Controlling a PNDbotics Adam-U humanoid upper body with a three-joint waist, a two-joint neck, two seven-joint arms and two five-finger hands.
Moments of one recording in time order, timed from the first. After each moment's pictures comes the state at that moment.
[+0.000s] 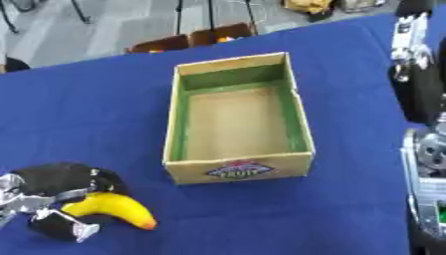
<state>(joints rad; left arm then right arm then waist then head) -0.45 0.70 -0.48 -1.76 -0.75 -0.10 -0.67 -0.50 -0.24 -0.09 -1.99 0.71 -0.20 -0.27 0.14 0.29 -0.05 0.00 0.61</state>
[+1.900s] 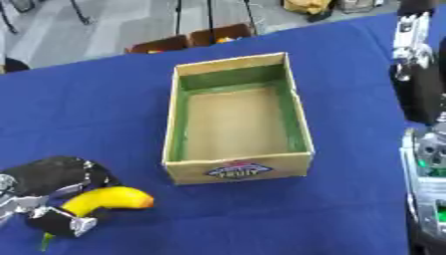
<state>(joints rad) -0.44 0.72 -0.46 -1.79 -0.80 -0.08 -0.55 -0.49 -0.24 -0.10 -1.99 0.70 -0.21 -0.27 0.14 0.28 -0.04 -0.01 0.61</state>
